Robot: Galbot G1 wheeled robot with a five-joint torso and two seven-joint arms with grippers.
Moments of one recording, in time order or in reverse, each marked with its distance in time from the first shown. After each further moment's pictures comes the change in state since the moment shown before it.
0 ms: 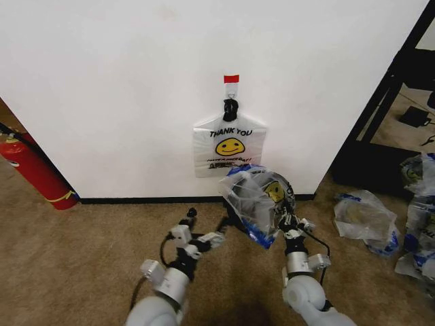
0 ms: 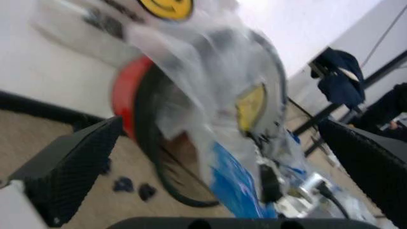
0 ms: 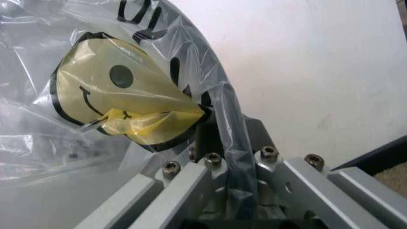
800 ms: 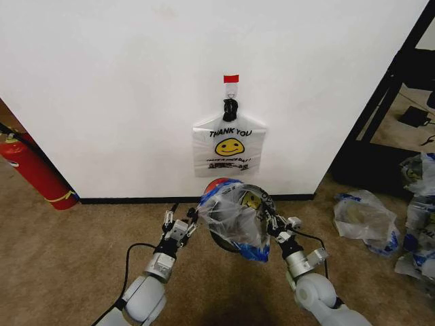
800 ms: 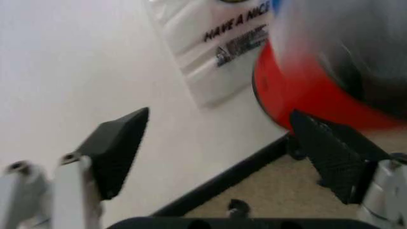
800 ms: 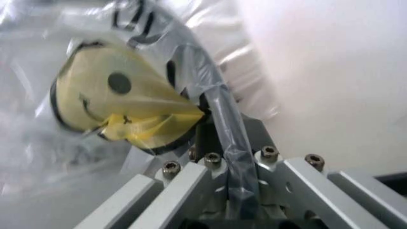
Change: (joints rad) left arm -0.136 0.066 -0.151 0.375 0.890 -0.072 -0.014; right arm 0.027 -0.087 0.019 -0.005 0.031 -0.138 -0.218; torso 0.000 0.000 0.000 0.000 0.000
